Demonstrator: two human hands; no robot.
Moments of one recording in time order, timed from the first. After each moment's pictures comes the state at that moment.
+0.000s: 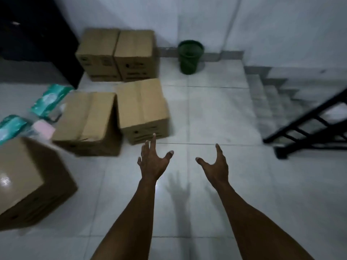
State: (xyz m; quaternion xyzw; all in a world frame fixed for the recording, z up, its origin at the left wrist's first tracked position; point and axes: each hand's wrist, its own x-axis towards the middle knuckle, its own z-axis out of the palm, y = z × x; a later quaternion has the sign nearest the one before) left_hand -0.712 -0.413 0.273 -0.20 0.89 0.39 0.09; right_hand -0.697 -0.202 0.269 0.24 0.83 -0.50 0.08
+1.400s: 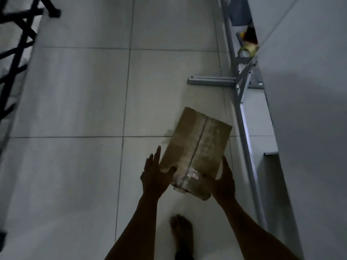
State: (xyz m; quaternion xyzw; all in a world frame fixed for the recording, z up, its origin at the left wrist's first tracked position) left_hand -0.267 0.744 0.013 0.49 0.74 0.12 0.43; right_hand -0.053 0.720 0.023 0.78 0.42 -0.39 -0.24
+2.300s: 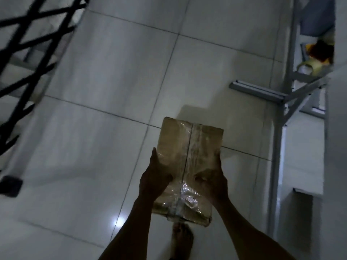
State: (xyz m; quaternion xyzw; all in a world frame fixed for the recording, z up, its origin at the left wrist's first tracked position) left_hand -0.333 0.733 -0.030 0.44 0.79 0.15 0.40; right_hand -0.133 0.773 -0.019 0.71 0.53 -0.46 -0.12
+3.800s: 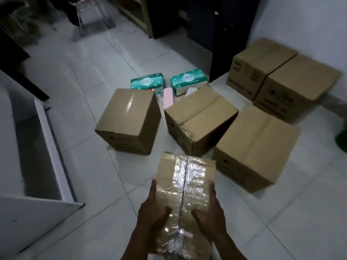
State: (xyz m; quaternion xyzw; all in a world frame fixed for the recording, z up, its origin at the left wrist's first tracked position) left_hand -0.602 -0.529 0.204 -0.53 0.72 0.45 -0.02; right_hand -0.764 -0.405 0.180 -0.23 0.83 -0.33 0.37
